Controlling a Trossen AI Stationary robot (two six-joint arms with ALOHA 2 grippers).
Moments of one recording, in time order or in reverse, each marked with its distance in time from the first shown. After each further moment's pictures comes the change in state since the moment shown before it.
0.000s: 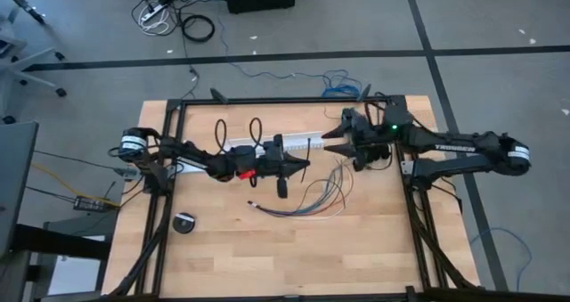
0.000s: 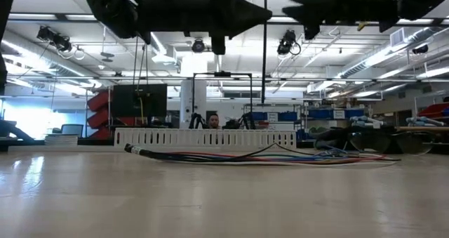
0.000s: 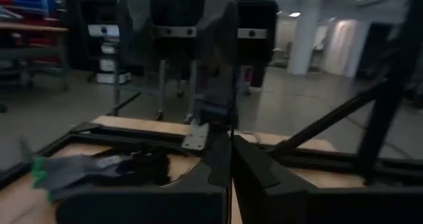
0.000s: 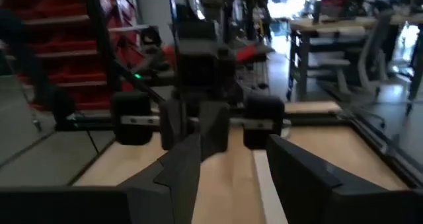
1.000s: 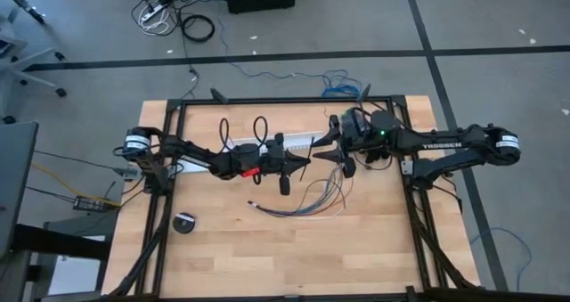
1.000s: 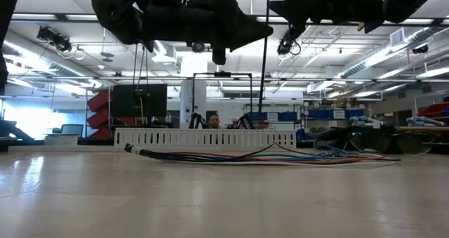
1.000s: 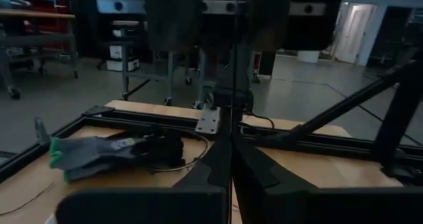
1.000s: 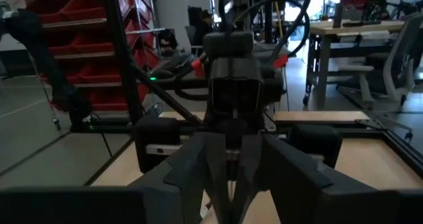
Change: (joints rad) left arm 0.037 0.030 0.005 -0.019 0.028 -0.011; right arm 0.089 0.138 0.047 0.130 0.024 0.009
